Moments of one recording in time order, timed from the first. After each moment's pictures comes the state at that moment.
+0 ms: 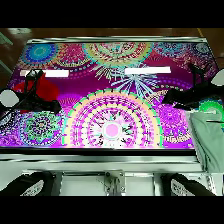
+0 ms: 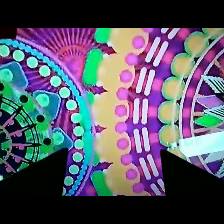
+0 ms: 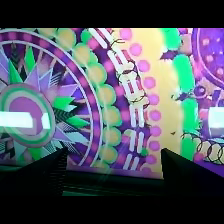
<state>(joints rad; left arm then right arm) -0.14 -1.03 1.05 1.47 -1.15 -1.49 -0.10 -1.21 1.27 -1.24 1.43 1.56</state>
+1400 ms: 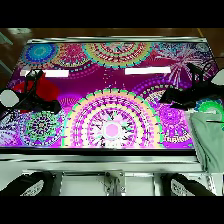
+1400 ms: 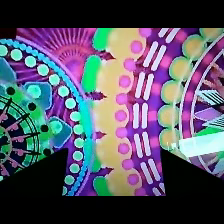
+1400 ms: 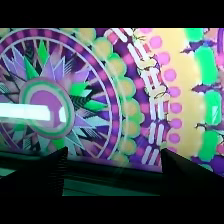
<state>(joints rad) -0.14 -1.04 1.05 1.47 -1.14 -1.49 -0.10 -1.21 1.27 -1.16 1.46 1.56</state>
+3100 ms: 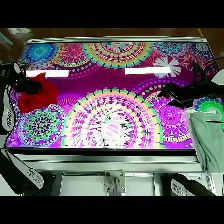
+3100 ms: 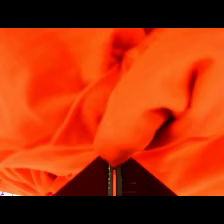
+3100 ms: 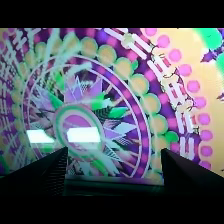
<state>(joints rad) 0.25 -2.02 1.99 1.68 -1.30 -1.58 -0.10 -1.21 1.27 -1.11 1.37 1.72</state>
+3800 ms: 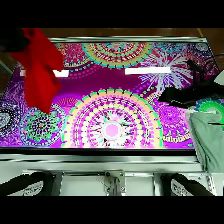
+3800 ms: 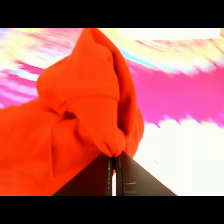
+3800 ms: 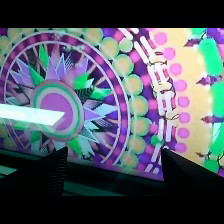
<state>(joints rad) -0.21 -1.26 1.96 1.46 -1.33 -1.60 -0.10 -1.18 1.27 -1.12 1.44 1.50</state>
